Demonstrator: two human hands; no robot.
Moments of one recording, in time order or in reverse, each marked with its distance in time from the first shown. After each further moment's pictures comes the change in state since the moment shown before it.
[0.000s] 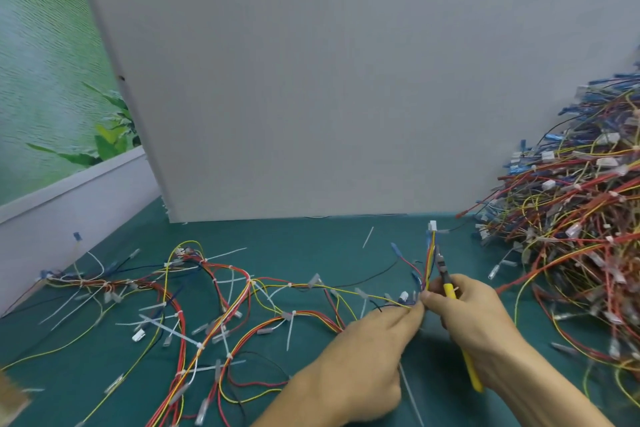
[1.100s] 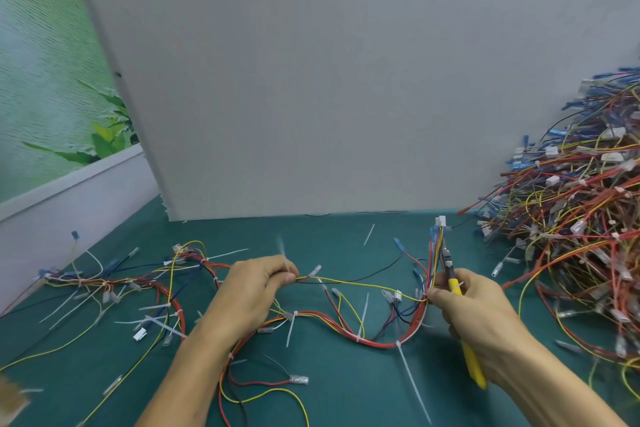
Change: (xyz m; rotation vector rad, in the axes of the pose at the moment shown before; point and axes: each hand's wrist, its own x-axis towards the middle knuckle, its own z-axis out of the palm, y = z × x) left_hand -0.045 -0.095 -0.070 -0.118 0.424 -0.499; right_hand 0.008 0.006 -0.003 0.039 -0.040 -0.005
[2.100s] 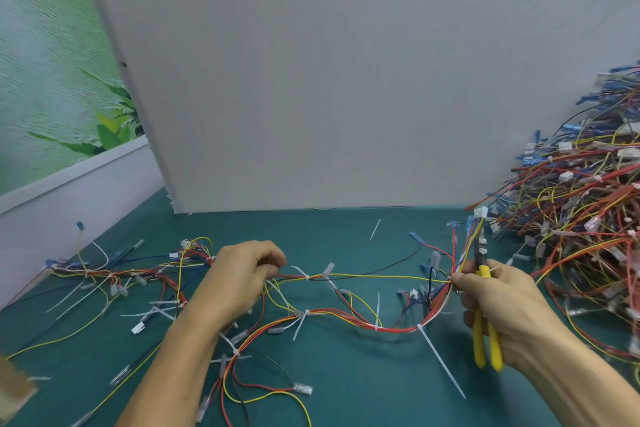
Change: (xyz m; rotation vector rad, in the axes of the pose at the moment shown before) left_hand 0.003 -0.008 -0.020 0.064 -0.005 -0.049; right_hand -0.001 -0.018 -0.011 0.281 0.021 0.155
